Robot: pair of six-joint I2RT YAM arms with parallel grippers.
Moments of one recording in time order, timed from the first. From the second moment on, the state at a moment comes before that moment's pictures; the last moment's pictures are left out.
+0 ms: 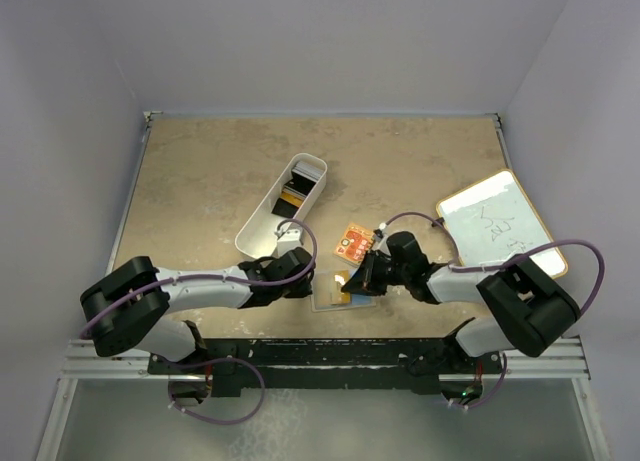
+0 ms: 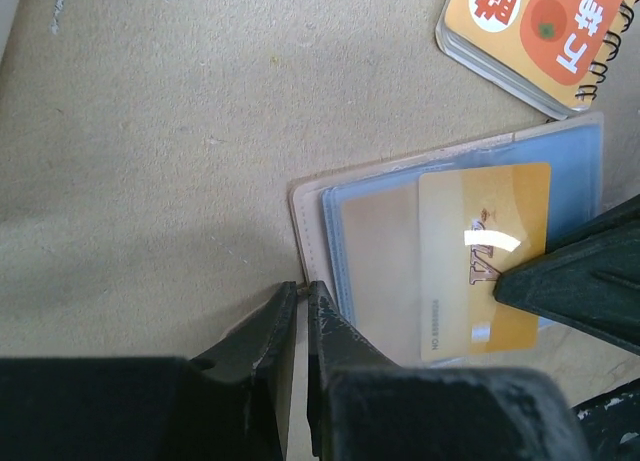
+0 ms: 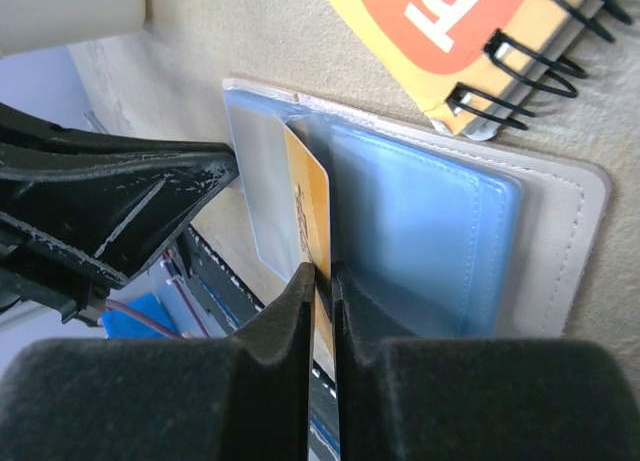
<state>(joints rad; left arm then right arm) -1.03 1.42 0.59 -0.11 -0.28 -0.97 0.60 1.42 0.33 0.35 -0.48 0.97</state>
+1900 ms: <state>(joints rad) -1.04 1.43 0.62 -0.14 -0.25 -0.97 0.75 1.41 0.46 0.12 -0.29 0.83</state>
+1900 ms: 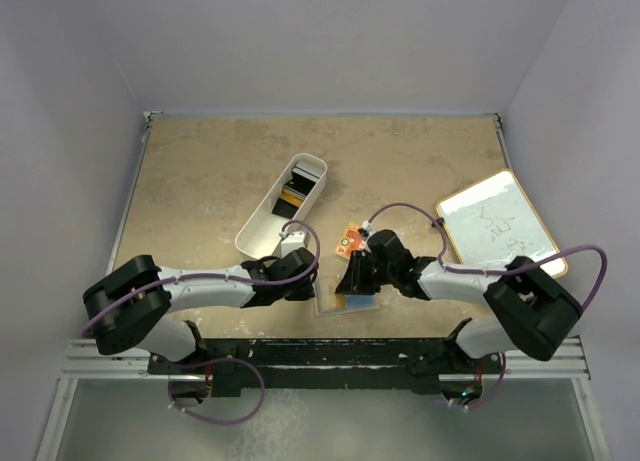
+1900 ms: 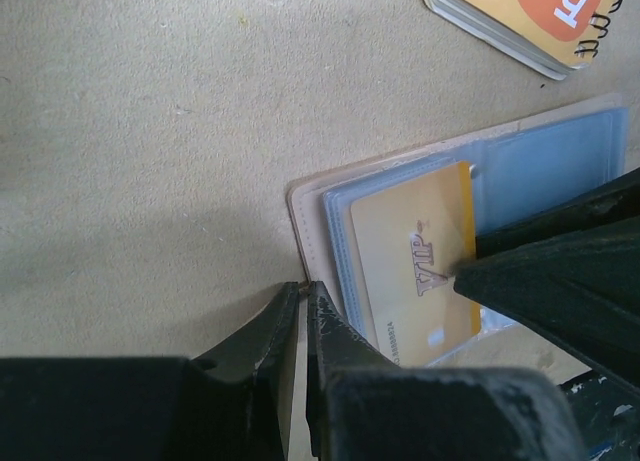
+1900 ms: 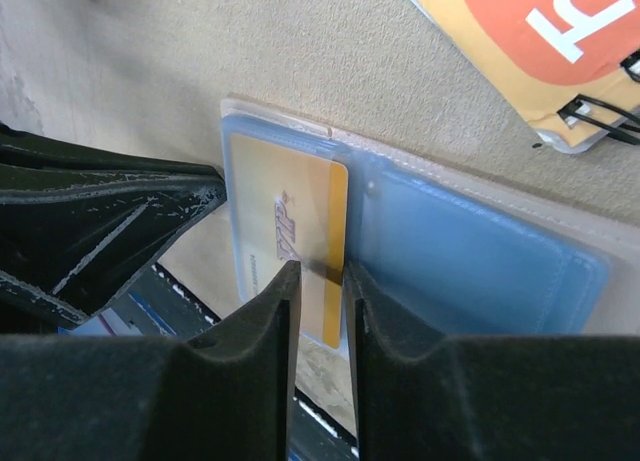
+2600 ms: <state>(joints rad) -0.93 1.15 0.75 -0.42 -0.46 -0.98 0.76 1.17 0.74 -0.25 -0.04 0.53</state>
